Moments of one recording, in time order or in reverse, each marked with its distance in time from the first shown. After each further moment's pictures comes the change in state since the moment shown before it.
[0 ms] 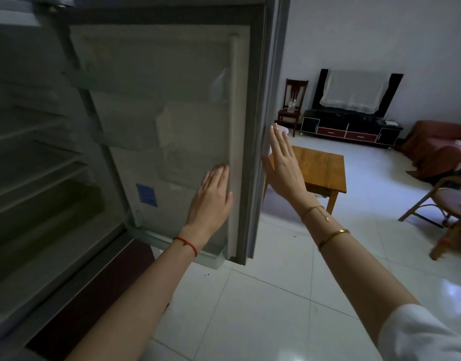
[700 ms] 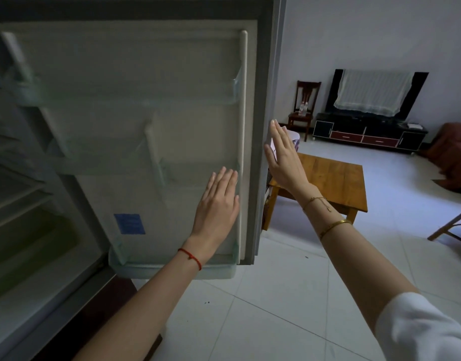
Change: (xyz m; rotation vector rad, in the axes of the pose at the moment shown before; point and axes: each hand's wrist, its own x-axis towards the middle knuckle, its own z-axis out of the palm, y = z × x) left_hand 0.155 -0.032 0.114 0.182 0.114 0.112; right_hand 0.154 0.124 0.089 0.213 -0.014 0.029
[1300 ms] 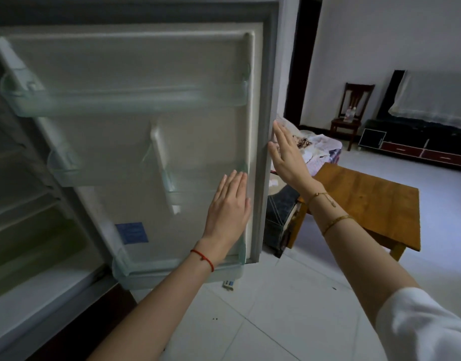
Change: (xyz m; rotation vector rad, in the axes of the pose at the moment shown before) left_hand 0.098 -0.014 0.076 0.110 -0.021 -0.151; right_hand 0.128 0.075 0.062 0.190 -0.106 -0.105
